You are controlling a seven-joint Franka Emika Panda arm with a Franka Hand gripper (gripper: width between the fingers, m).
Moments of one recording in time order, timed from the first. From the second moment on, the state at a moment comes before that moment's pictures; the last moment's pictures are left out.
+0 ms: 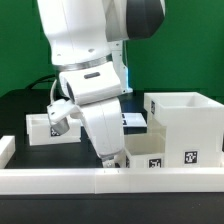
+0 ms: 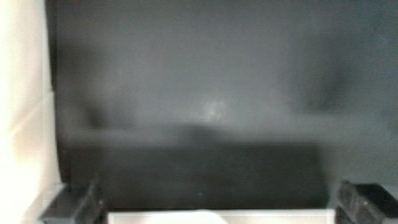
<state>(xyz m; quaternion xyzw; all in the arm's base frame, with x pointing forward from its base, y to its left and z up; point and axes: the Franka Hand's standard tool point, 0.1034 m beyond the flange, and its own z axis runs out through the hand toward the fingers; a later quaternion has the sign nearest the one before) 0.595 -0.038 0.020 -0.64 -0.76 -0.06 0.08</state>
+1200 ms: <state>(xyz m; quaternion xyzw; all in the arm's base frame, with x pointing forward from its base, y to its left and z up) 0.589 -0.010 0.016 -0.69 -0.72 -0.05 0.10</state>
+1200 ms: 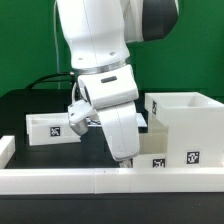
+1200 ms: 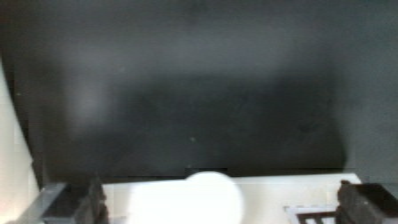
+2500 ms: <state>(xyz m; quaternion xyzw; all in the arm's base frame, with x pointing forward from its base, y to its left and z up) 0.592 0.026 0.017 -0.68 -0.73 -0.04 0.09</state>
